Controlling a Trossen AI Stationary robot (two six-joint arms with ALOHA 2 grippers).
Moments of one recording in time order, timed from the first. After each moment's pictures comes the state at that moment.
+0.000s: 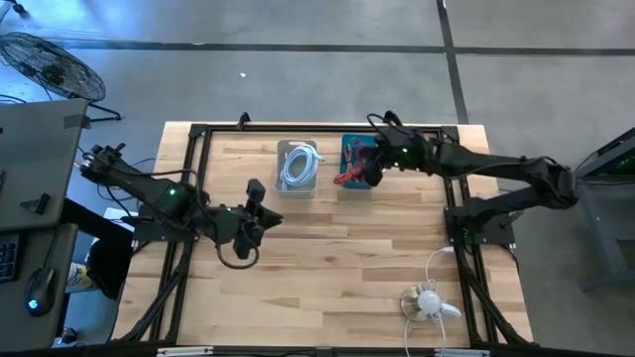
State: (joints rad) left arm -0.47 1.21 1.30 -0.73 -0.60 0.47; right arm -0.35 1.21 0.90 -0.22 0.16 0.28
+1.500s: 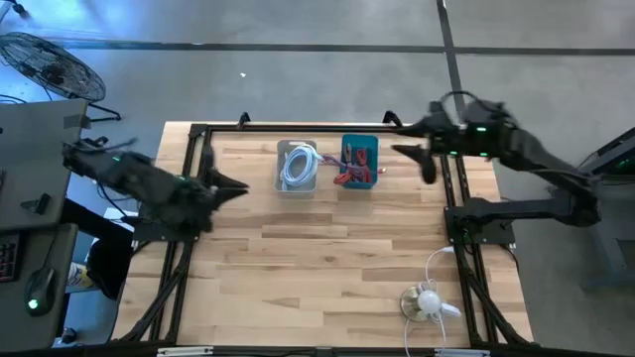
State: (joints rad) left arm -0.47 0.90 1.30 -0.80 -0.64 0.58; right arm -0.39 0.91 1.21 -0.57 -0.14 -0.03
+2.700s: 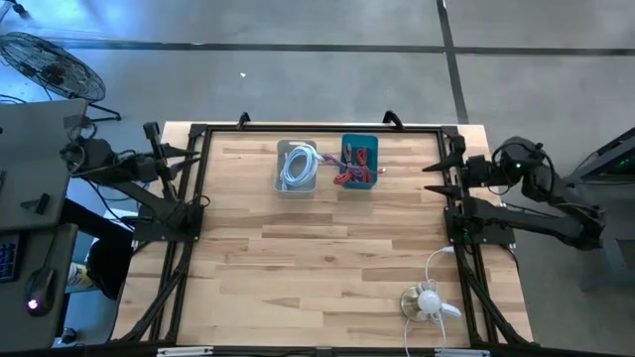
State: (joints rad) left arm -0.47 0.32 1.02 -0.78 -0.78 0.61; right arm -0.39 0.41 0.79 -0.48 -0.42 -0.18
